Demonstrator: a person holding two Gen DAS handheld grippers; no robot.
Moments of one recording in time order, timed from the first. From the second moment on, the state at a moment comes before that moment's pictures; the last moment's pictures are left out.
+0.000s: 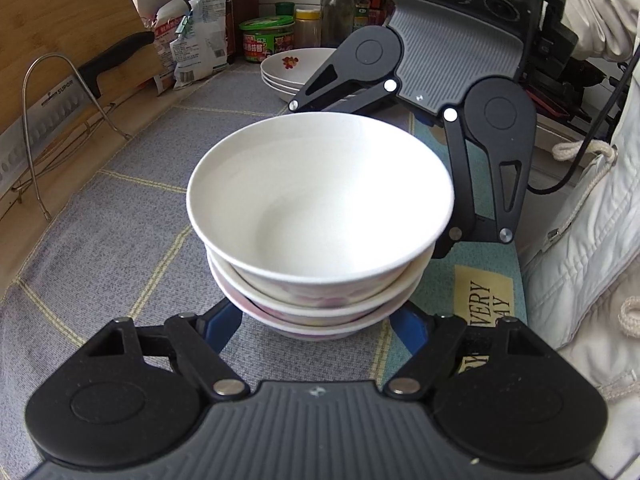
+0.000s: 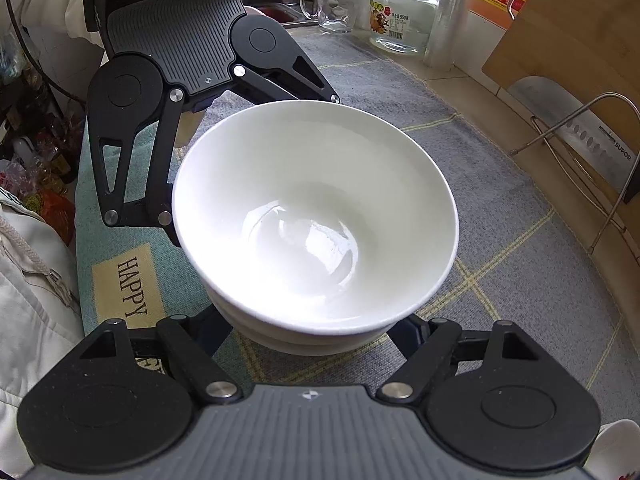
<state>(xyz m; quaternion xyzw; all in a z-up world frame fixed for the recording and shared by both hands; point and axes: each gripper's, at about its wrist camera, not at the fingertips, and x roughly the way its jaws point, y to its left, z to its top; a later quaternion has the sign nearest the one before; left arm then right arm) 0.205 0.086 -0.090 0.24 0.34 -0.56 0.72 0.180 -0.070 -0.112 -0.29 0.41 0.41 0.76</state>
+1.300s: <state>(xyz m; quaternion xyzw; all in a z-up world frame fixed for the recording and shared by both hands) 0.195 0.047 -0.068 0.24 0.32 -0.53 0.75 0.171 -0.115 -0.077 -0.30 0.40 0.42 0.76</state>
